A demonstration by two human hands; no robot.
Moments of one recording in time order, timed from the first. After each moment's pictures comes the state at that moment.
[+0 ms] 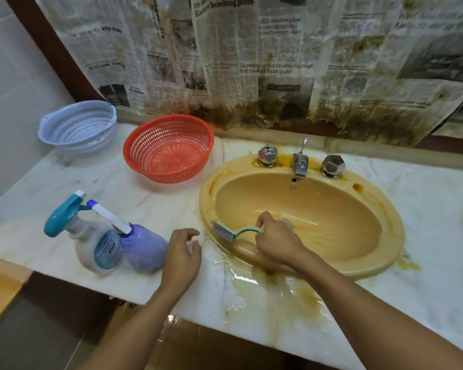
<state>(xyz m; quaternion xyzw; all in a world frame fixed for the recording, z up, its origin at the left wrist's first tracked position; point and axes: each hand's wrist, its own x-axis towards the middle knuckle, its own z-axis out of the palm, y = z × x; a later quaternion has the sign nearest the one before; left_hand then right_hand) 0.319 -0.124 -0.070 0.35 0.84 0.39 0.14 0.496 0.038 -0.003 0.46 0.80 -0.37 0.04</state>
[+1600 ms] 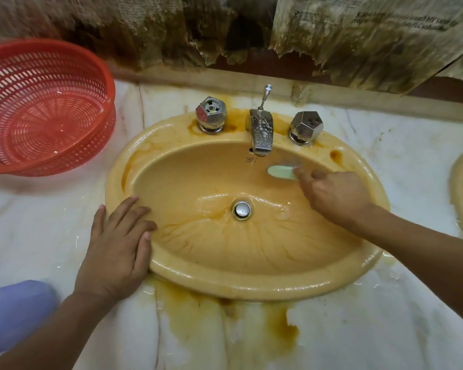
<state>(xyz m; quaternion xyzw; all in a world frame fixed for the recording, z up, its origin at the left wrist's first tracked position) 0.282 -0.030 -0.113 0.63 0.76 0.17 0.10 0.622 0.235 -0.083 0.37 0.91 0.14 0.13</state>
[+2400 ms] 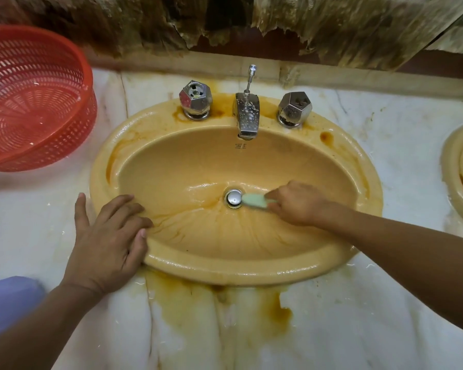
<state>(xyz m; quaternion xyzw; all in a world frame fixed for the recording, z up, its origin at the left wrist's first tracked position) 0.284 -0.029 -0.110 0.67 0.73 0.11 0.07 0.597 0.202 -0.115 0.41 0.86 -0.16 0.25</state>
